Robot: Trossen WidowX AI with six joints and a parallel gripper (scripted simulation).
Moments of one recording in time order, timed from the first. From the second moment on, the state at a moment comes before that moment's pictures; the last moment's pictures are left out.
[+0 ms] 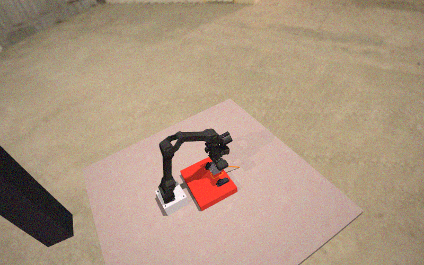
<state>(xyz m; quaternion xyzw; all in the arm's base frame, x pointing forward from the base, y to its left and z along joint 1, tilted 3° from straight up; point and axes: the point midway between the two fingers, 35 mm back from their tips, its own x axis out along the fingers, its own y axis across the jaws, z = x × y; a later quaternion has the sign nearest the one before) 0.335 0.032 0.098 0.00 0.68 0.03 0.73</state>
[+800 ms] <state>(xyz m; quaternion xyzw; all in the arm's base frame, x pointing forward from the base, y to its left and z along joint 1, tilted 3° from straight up) 0.336 0.034 0.083 -0.01 0.68 0.03 0.73</state>
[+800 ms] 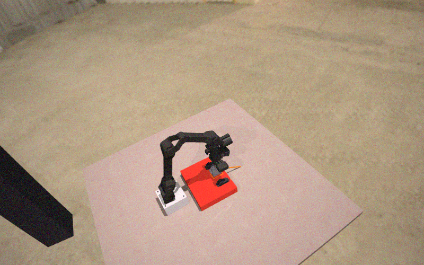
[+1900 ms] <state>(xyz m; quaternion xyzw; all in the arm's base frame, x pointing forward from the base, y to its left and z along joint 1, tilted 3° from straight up) 0.339 0.035 0.057 -0.01 0.68 0.03 0.73</state>
